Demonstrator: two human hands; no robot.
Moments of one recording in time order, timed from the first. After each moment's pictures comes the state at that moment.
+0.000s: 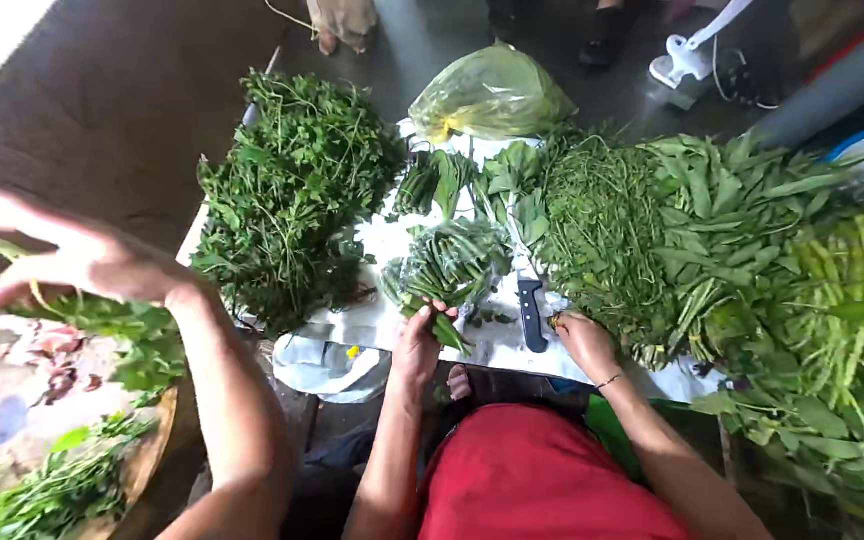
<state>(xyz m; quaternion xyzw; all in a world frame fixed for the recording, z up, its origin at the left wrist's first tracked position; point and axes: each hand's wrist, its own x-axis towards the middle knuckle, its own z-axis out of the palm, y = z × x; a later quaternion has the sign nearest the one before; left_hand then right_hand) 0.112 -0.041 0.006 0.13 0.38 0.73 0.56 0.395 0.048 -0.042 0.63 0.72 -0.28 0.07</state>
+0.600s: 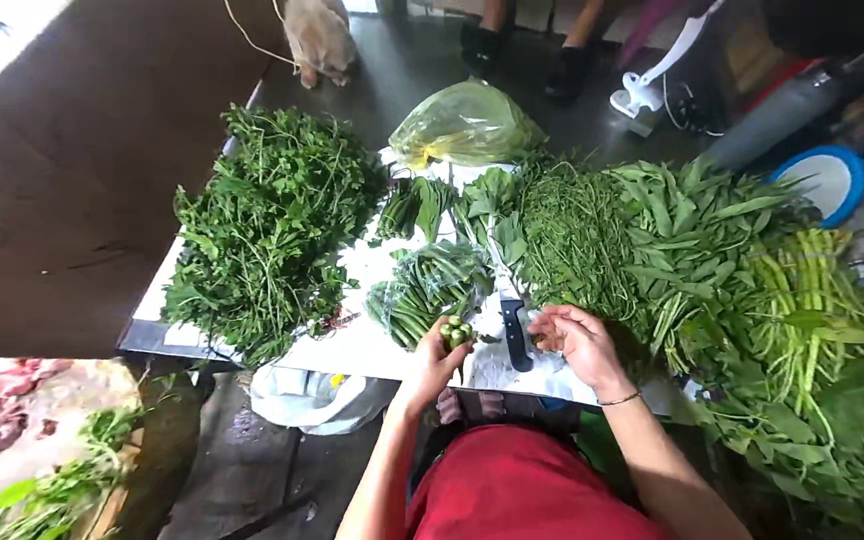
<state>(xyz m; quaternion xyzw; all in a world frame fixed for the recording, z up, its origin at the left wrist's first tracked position) 0.131 -0.023 0.033 0.51 0.57 0.43 0.49 0.392 0.049 0.024 0.44 0.44 -0.68 -0.40</state>
